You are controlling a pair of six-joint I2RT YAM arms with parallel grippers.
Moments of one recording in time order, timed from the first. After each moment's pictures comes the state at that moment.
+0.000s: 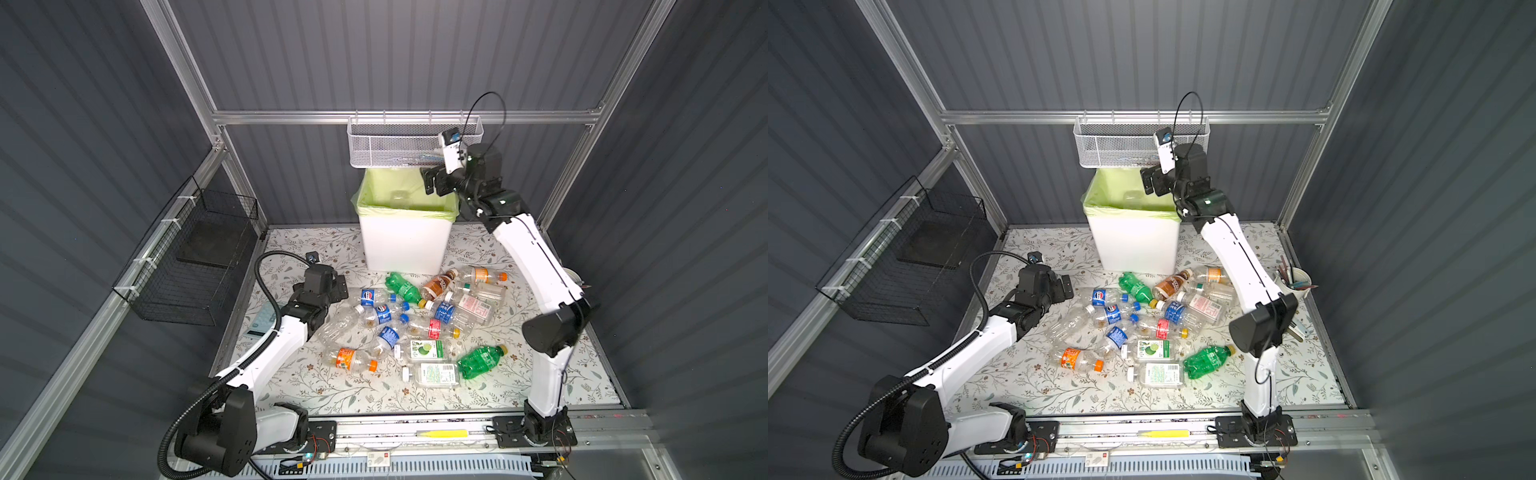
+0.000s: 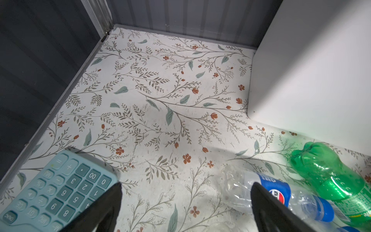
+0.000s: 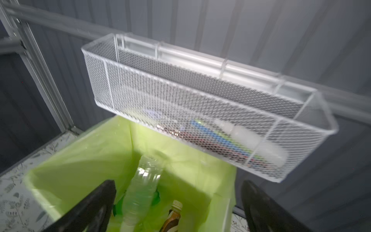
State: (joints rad) left arm -0.35 1.25 0.80 -0.20 -0.36 -0.31; right arm 0.45 1.91 2.29 -0.46 0.09 -0.13
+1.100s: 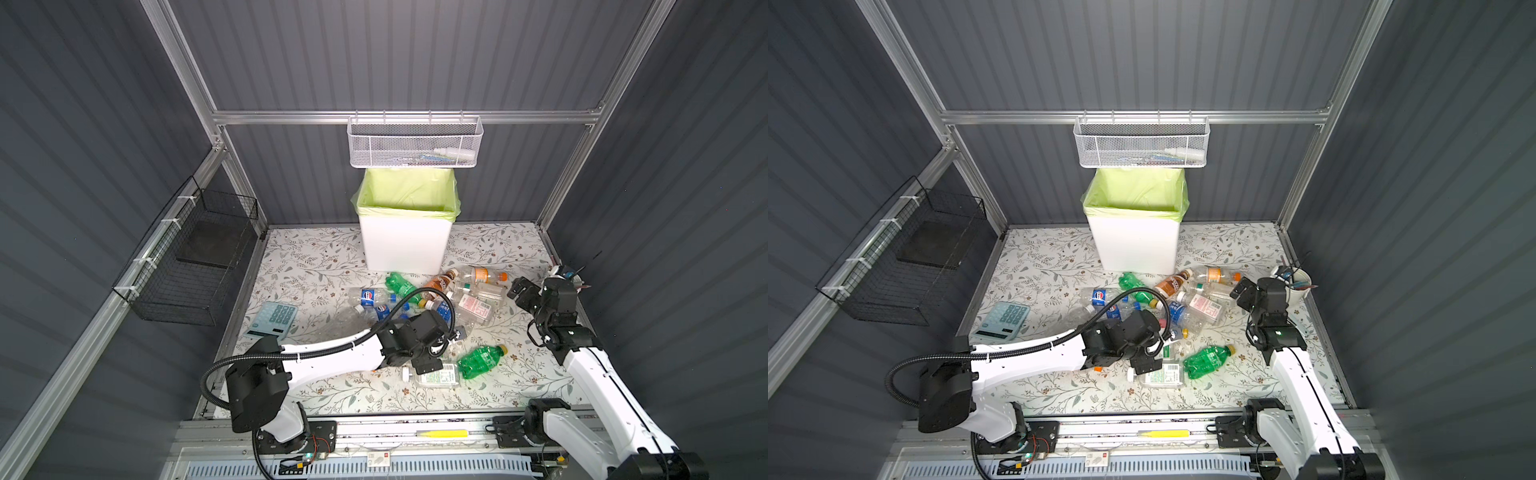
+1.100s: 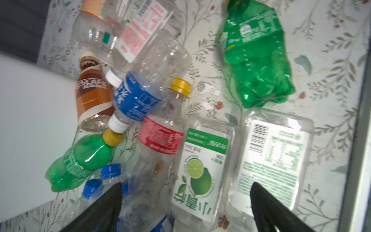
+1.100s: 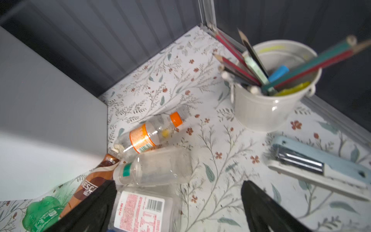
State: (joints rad) left arm -1.20 1.57 1.10 -0.47 -0.15 0.37; right arm 0.00 0.89 0.59 -0.25 0.19 0.55
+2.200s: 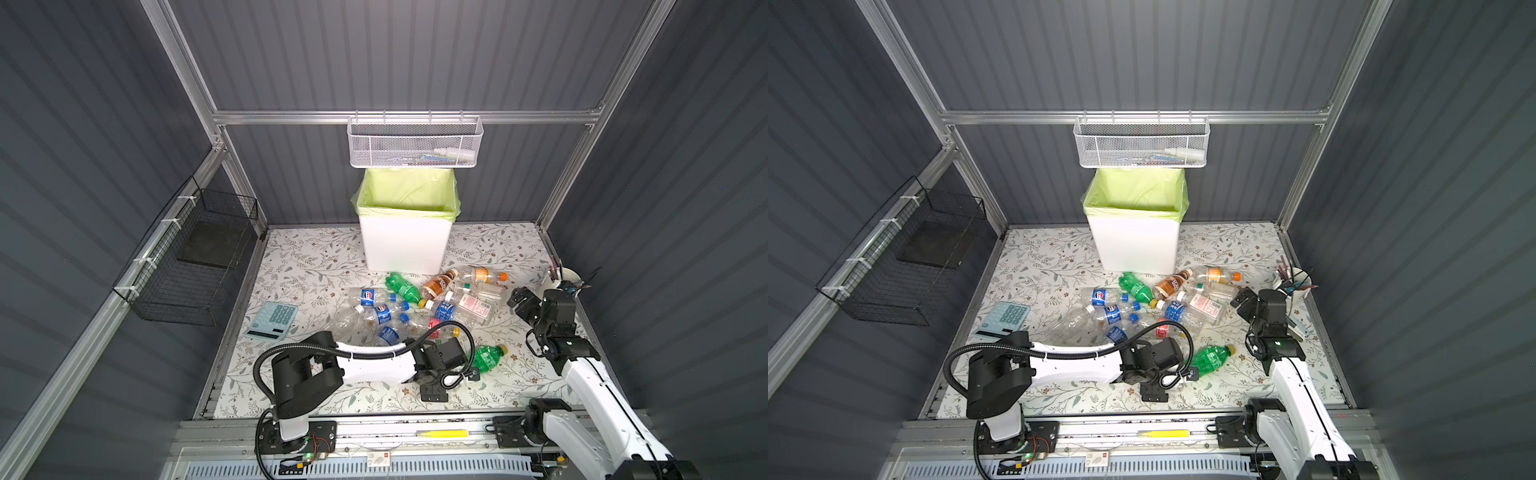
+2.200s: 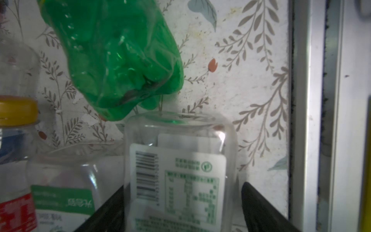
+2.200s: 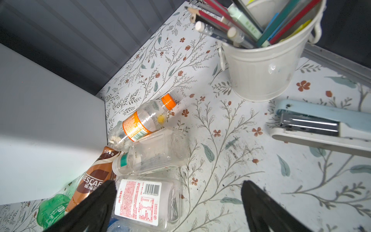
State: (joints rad) left arm -1.29 1.82 1.14 -0.50 -0.03 0.43; right arm -0.02 0.85 0.50 -0.22 0.13 0.66
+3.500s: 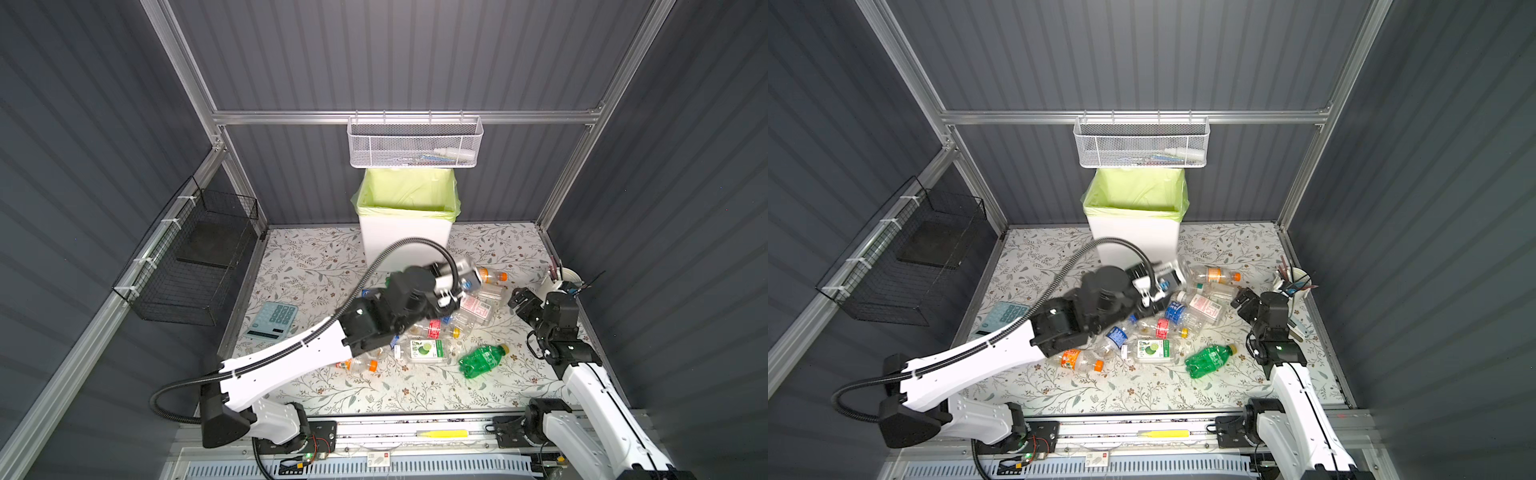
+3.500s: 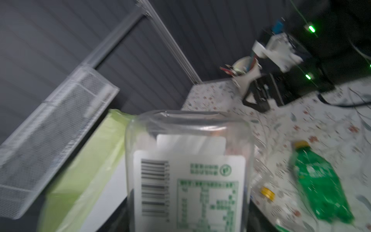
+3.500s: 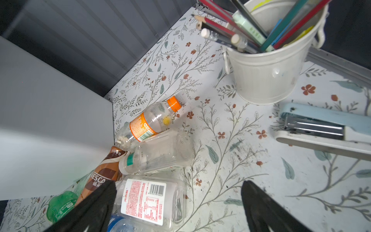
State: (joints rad) left arm -1.13 1.37 1.46 -0.22 -0.34 0.57; right arm -0.03 0.80 0.49 -0.21 0.10 0.65
